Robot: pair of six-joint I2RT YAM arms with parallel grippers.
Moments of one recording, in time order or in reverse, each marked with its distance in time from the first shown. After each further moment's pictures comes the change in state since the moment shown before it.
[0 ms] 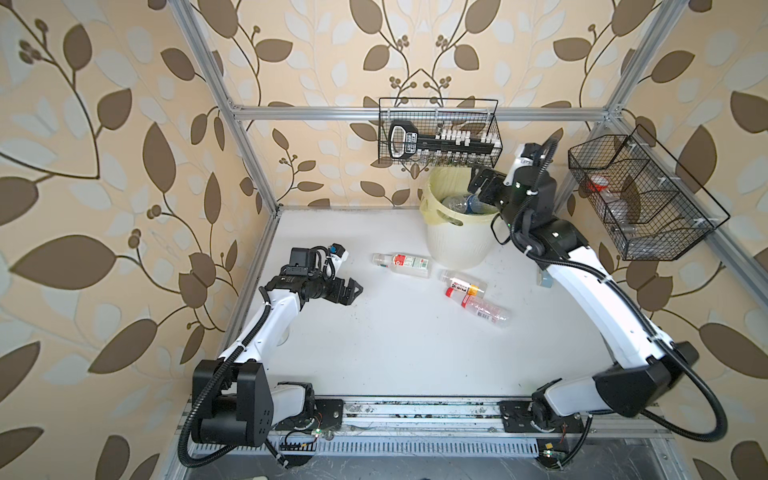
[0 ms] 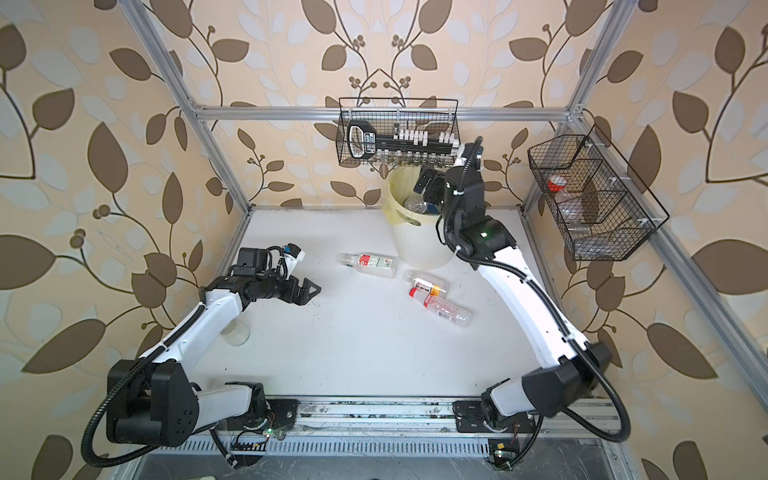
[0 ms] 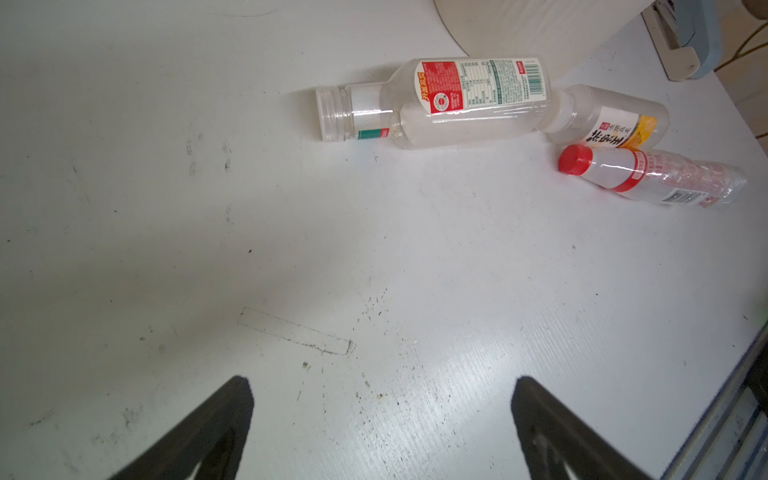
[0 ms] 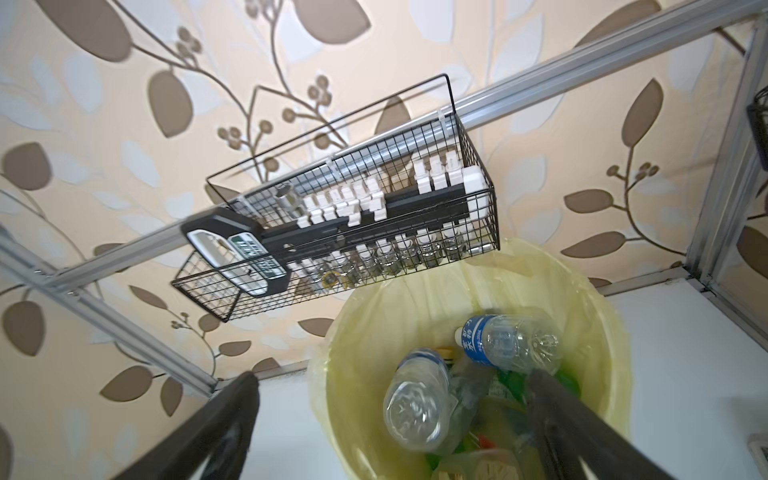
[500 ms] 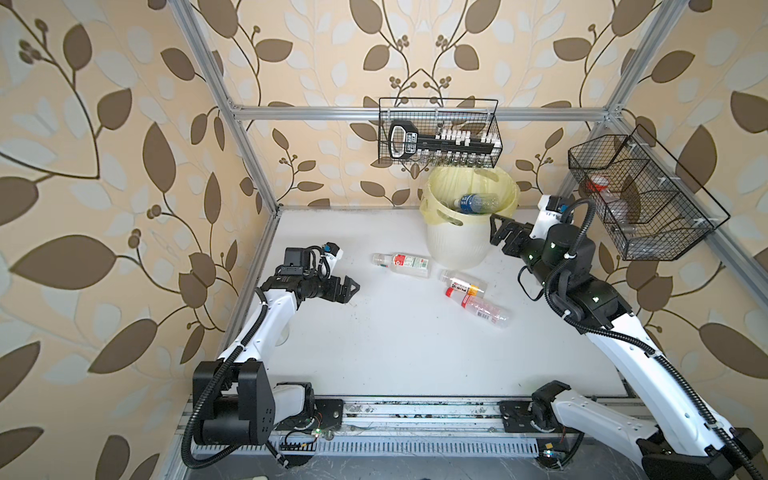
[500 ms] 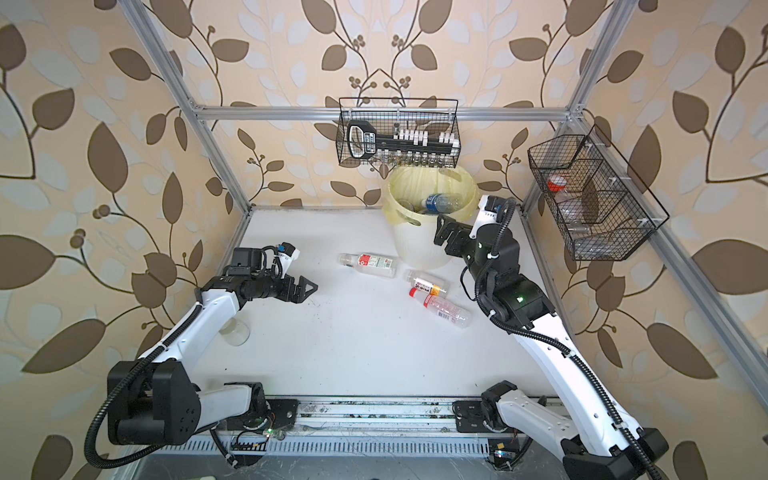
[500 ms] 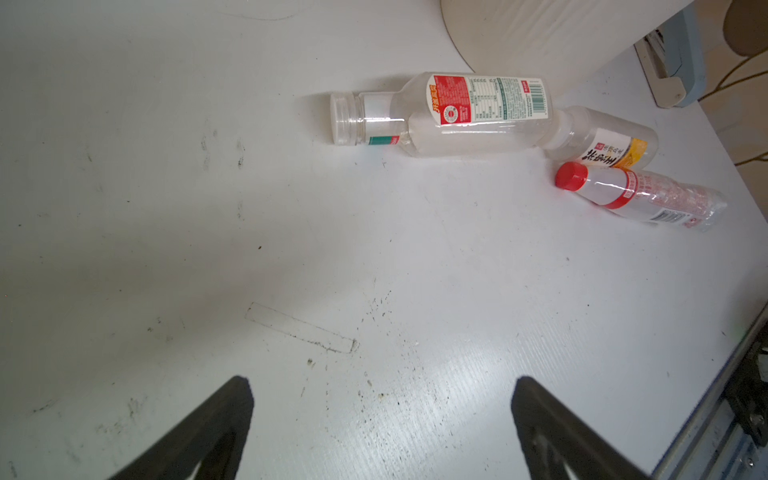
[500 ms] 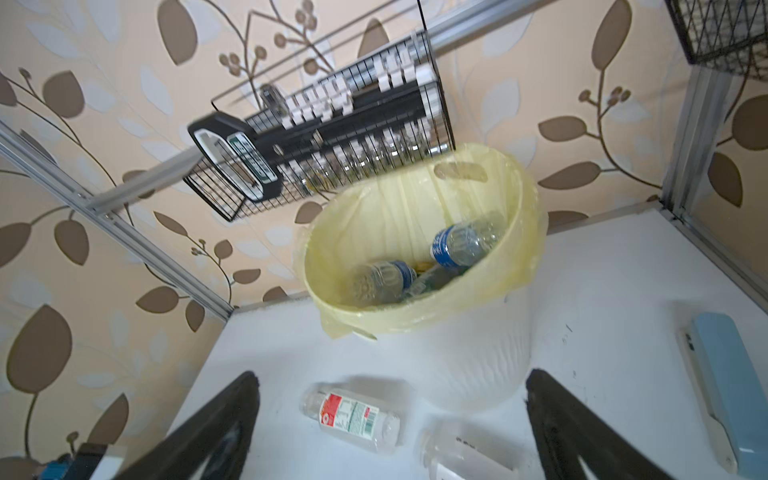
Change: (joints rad) left arm 0.061 0.000 0.002 -0.002 0.044 -0.019; right arm -0.009 -0.388 -0.461 -0.062 -0.091 0.014
